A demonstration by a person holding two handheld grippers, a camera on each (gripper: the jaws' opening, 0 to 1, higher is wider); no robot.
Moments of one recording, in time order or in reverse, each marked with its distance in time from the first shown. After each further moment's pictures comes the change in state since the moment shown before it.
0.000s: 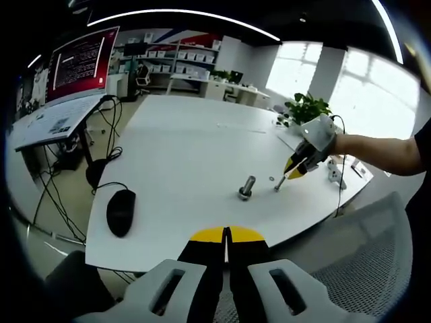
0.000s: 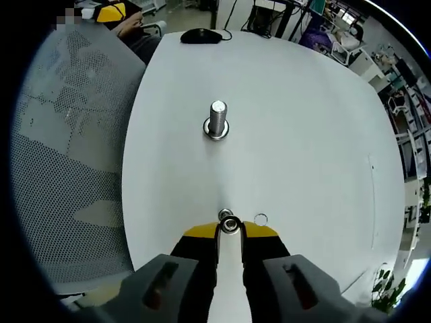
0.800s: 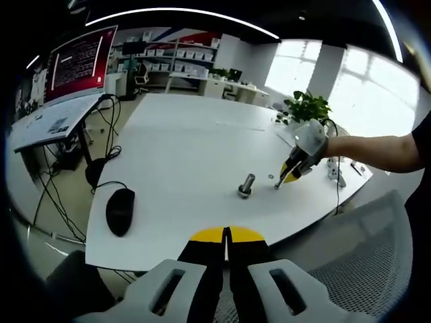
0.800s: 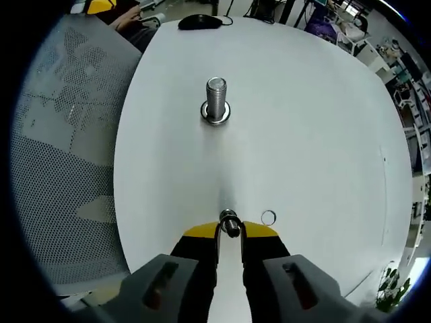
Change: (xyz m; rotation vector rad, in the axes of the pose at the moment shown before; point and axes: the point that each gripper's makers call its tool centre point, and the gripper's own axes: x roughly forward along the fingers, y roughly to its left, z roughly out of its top) left arm 0.001 -0.001 -0.002 0.003 0.014 -0.002; right arm 0.037 0.001 -0.019 0.026 0.067 0.046
